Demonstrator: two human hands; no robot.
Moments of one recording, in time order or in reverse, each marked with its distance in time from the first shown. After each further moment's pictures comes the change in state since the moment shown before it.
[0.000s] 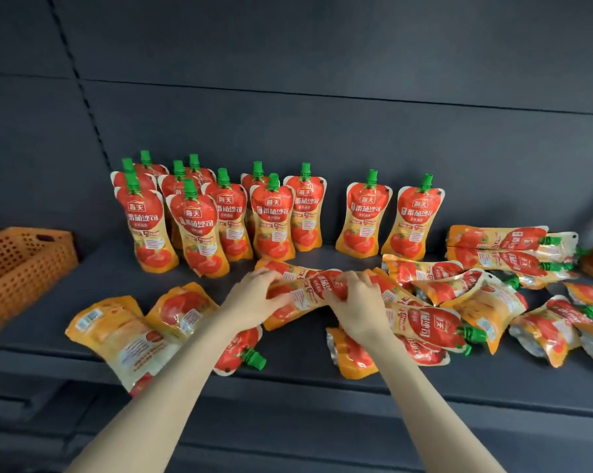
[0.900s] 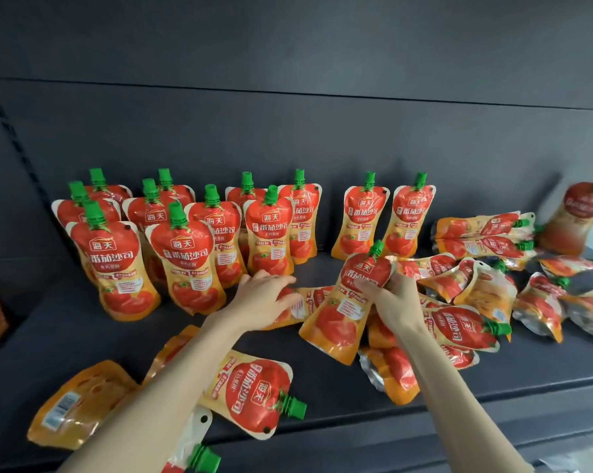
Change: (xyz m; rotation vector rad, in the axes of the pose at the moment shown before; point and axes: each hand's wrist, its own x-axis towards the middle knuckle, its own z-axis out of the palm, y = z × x) left_hand 0.066 -0.032 -0.012 0.189 -0.206 0.264; right_hand 0.021 -0.005 -0.002 0.679 0.286 0.225
